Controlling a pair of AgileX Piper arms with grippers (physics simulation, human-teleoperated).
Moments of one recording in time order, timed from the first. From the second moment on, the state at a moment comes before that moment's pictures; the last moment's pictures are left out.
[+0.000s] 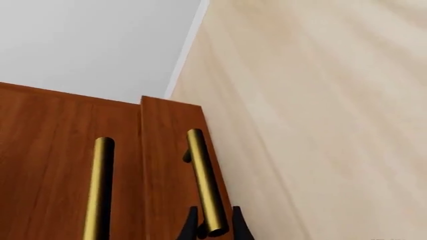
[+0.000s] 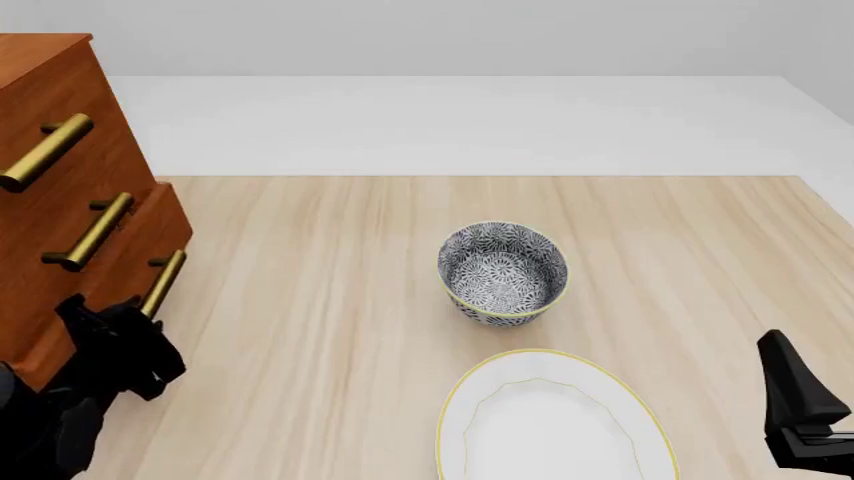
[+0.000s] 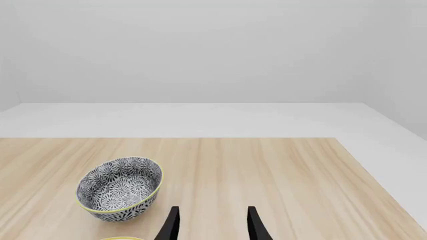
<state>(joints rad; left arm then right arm) 0.18 1.88 -0.24 -1.22 1.19 0.00 0.01 0.00 0.00 0.00</state>
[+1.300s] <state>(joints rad) 0.09 1.83 -0.19 -1.21 1.17 0.00 0.01 0.00 0.00 0.00</state>
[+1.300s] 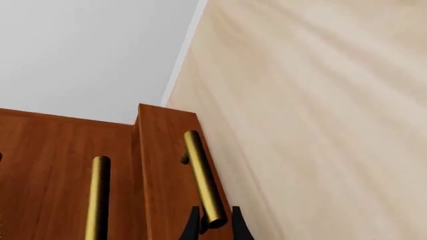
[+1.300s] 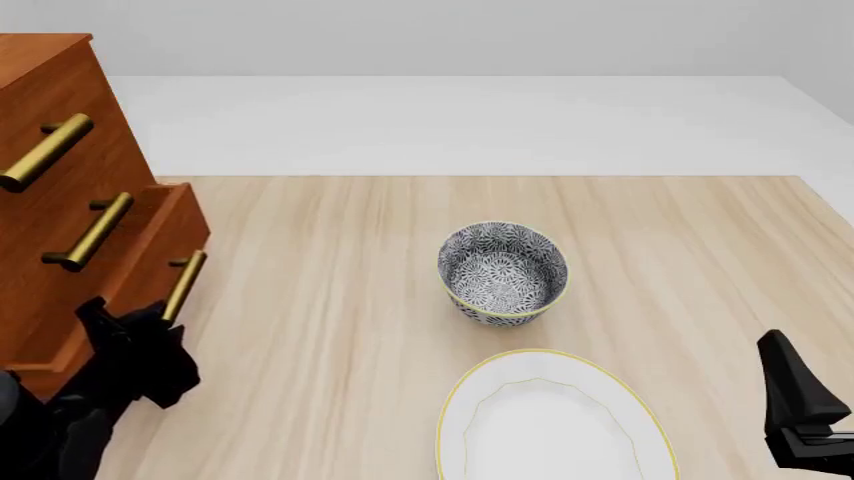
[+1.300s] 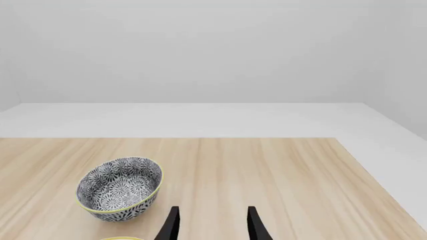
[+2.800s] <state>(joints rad) 0.01 1.73 -0.08 -1.21 1.16 0.00 0.01 0.00 0.00 0.00</state>
